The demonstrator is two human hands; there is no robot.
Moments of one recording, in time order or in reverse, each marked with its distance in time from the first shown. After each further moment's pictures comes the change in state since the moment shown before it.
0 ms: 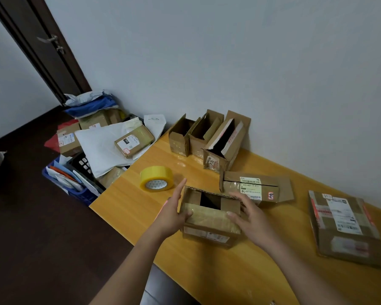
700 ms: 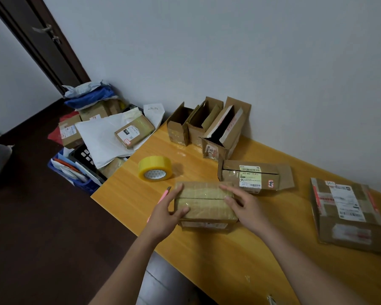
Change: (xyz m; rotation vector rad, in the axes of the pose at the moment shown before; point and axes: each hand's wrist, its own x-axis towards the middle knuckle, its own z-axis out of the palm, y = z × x) left_hand -0.022 -0.024 0.014 -0.020 0.105 -0.094; right_hand 0.007 0.006 0.008 0.126 0.012 0.056
